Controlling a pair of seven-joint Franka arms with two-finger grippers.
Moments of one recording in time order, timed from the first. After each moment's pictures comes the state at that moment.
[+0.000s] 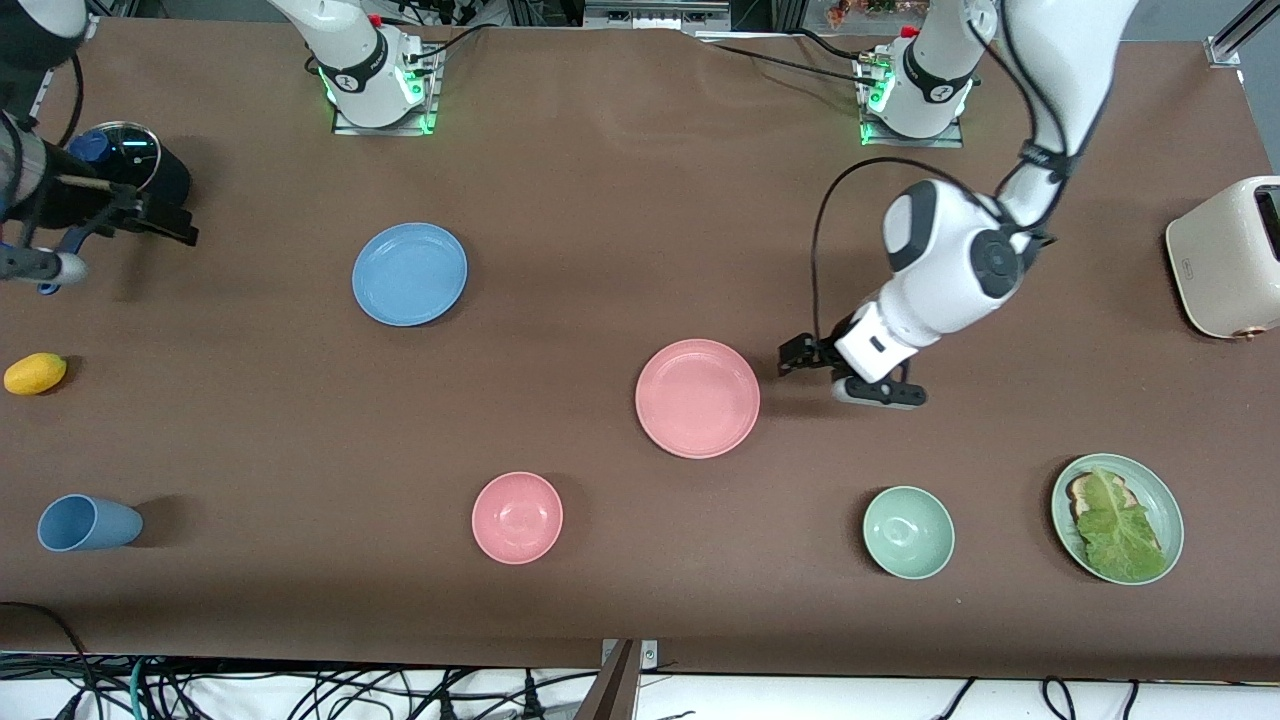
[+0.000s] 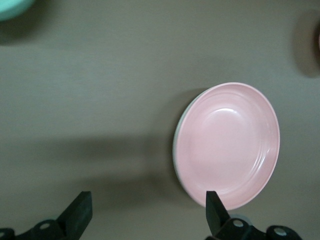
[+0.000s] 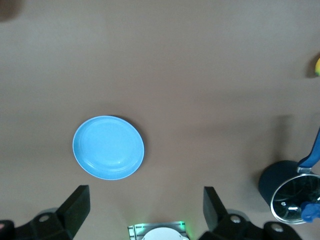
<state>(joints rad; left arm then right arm) -0.05 0.34 -0.27 -1.98 -0.31 2.39 -0.07 -0.01 0.05 -0.01 -1.69 -0.03 1.52 0.08</state>
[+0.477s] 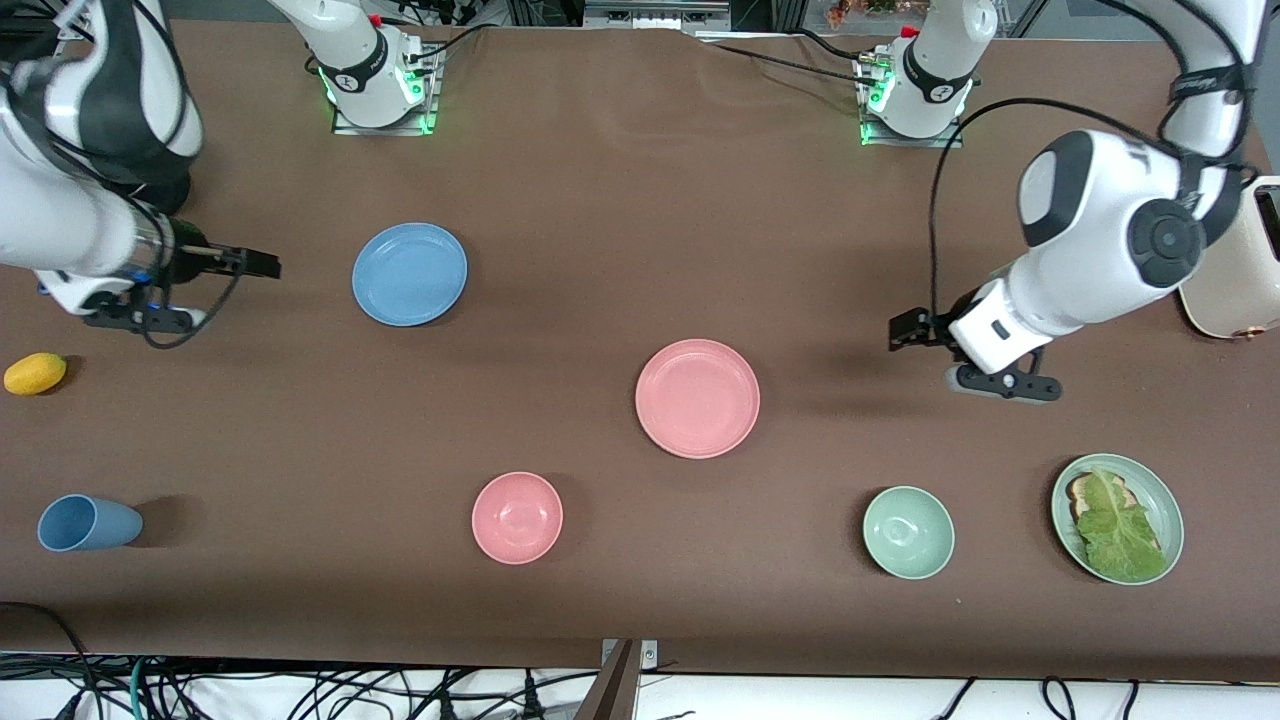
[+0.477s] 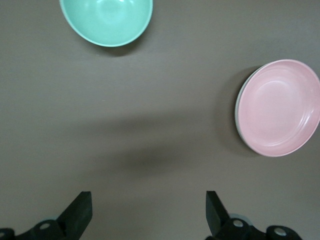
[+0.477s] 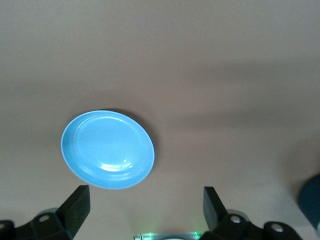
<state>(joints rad) 0.03 0.22 -0.19 -1.81 -0.11 1.96 0.02 0.00 0.09 0.00 -1.99 0.04 1.80 0.08</state>
